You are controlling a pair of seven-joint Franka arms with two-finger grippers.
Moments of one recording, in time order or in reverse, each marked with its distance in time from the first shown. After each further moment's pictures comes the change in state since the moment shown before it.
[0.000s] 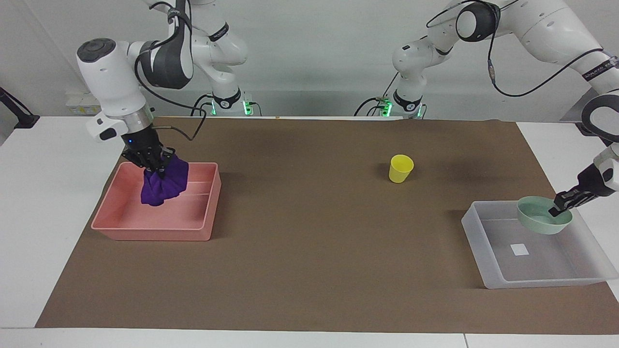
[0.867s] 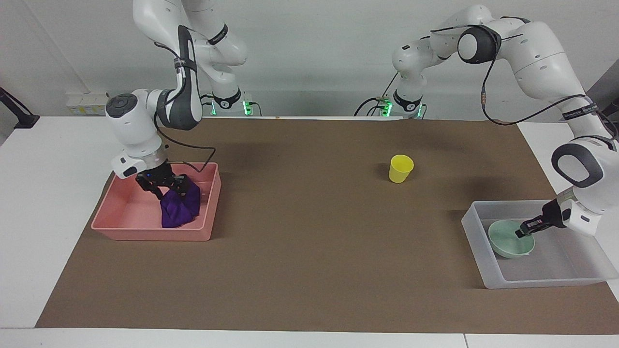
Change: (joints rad) left arm -0.019 0.198 -0.023 -0.014 -0.001 0.082 -0.012; right arm -0.007 0.091 0.018 -0.121 0.002 0.219 0.011
